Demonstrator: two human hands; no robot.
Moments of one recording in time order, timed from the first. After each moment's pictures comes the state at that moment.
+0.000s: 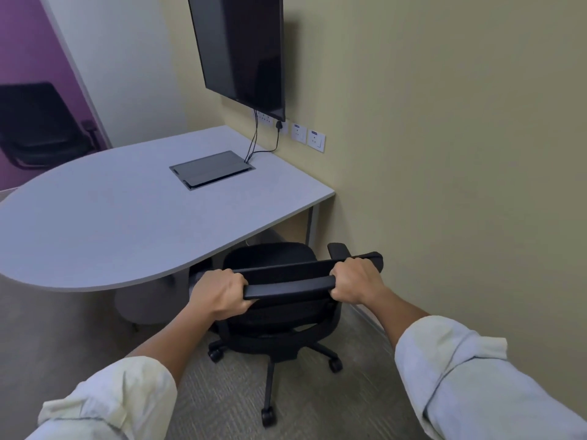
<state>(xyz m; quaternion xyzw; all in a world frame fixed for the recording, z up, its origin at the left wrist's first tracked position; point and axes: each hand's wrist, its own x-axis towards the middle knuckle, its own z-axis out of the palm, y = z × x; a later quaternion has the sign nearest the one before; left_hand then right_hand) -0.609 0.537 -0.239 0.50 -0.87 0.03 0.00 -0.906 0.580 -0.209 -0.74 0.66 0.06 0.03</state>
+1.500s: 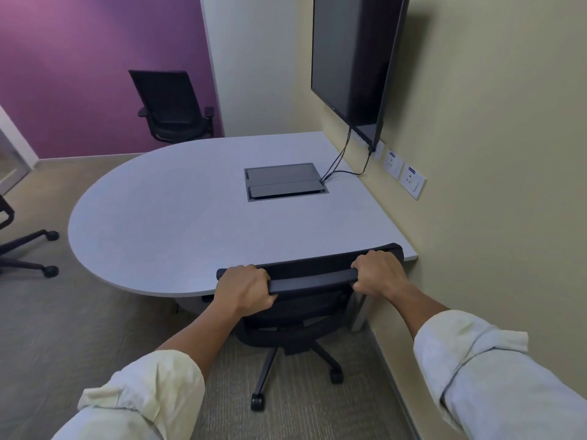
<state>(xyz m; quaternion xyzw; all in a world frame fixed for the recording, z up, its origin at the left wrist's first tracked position) -0.722 0.311 -0.228 0.71 -0.70 0.01 -0.01 -0.993 0.204 -0.207 -0.87 0.49 0.07 0.00</state>
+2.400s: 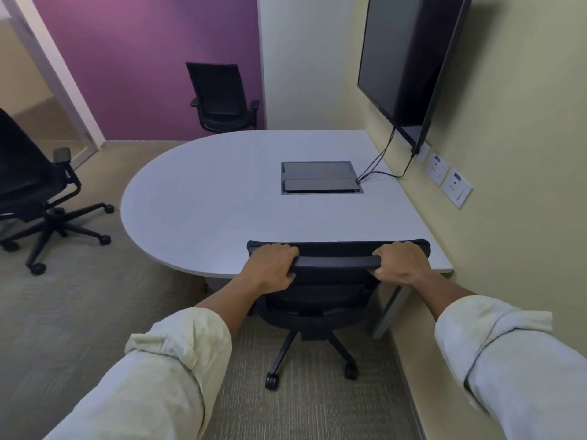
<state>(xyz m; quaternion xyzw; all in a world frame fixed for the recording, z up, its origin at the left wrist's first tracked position) -0.723 0.283 -0.235 0.68 -0.73 -0.04 0.07 -1.001 0.143 -0.224 -0.89 0.45 0.05 0.04</state>
